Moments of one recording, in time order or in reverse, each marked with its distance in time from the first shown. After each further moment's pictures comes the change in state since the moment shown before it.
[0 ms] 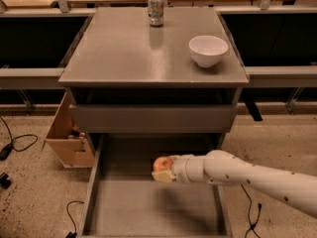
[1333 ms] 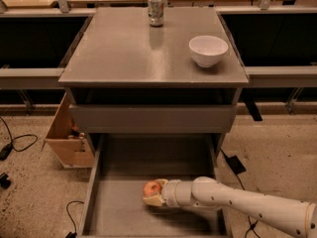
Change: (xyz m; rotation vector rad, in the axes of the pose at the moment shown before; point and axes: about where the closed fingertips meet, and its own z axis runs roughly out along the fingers) arm 0.098 0.029 0.100 -0.131 -0.038 -0.026
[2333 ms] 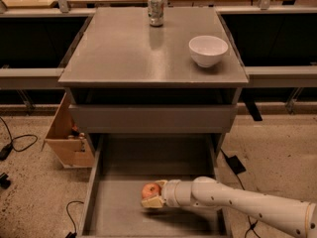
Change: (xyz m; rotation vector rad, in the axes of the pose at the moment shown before) arm 0.000 0.000 0.000 0.000 0.000 0.000
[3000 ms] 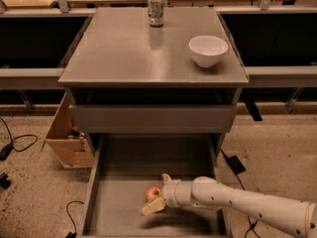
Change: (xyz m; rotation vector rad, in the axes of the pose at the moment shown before) arm 0.000 0.000 0.000 0.000 0.000 0.000
